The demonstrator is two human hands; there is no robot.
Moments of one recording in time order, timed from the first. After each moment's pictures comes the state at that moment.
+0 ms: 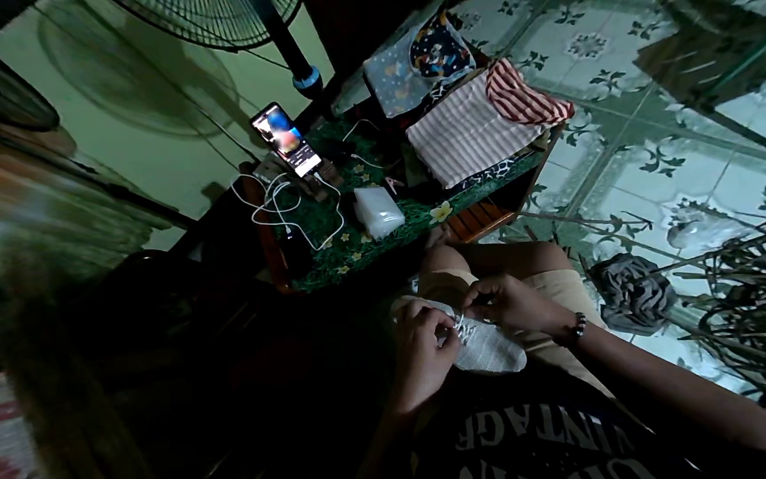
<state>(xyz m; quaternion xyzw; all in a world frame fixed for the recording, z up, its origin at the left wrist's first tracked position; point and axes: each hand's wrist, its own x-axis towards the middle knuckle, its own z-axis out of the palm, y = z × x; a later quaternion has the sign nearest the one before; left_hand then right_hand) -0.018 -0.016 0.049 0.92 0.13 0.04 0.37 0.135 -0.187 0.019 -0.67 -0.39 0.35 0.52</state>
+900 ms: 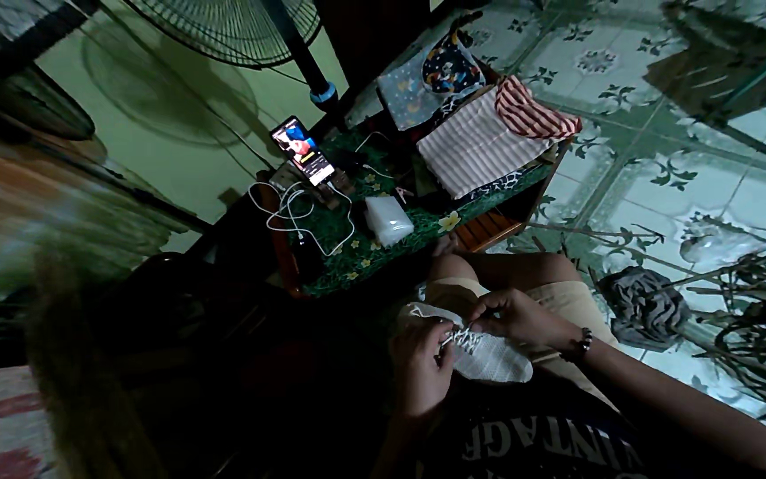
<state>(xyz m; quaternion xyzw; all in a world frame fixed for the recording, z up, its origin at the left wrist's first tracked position) -0.037 -0.018 0.036 0.93 0.11 0.18 0.30 0.131 -0.189 0.008 -0.65 -0.39 0.35 0.55</state>
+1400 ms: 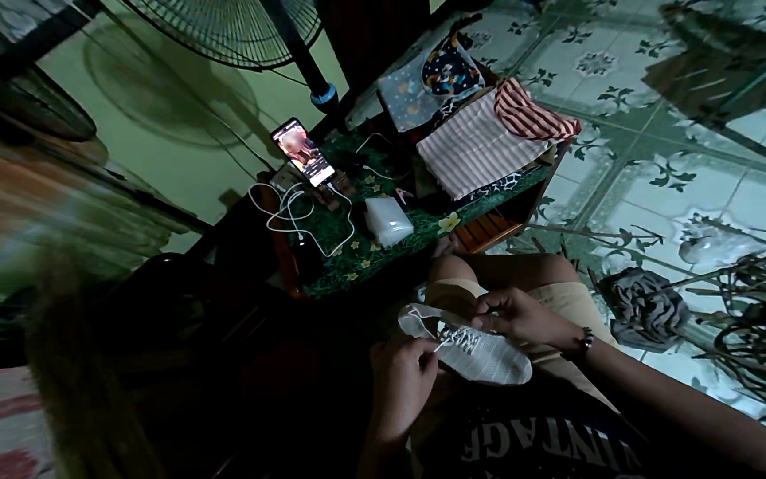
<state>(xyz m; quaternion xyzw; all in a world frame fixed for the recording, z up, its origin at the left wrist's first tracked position) -0.051 -0.002 0.071 0.95 0.16 0.02 0.26 0.131 -0.190 0.017 -0.64 -0.37 0.37 0.57</state>
